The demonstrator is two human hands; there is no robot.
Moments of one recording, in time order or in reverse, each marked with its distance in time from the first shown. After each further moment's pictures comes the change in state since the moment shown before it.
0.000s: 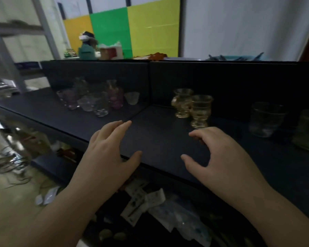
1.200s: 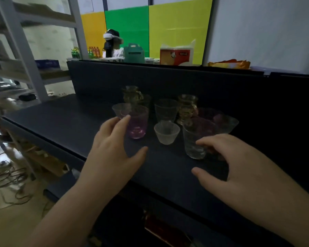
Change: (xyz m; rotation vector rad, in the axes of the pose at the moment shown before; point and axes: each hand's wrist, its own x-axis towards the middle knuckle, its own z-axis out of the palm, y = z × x) left_hand 0.171 -0.370 -0.039 -0.111 0.063 -0.076; right_hand 0.241 -0.209 0.218 -0.068 -0.168 -0.013
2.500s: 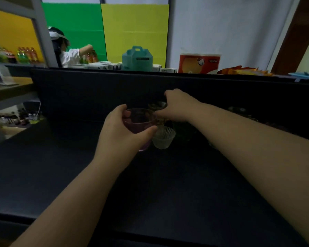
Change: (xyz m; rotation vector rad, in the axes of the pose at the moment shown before) left_hand 0.219 -0.215 0.004 -0.629 -0.091 0.068; right_hand 0.378 -0.096 0.140 -0.297 -0.047 0.428
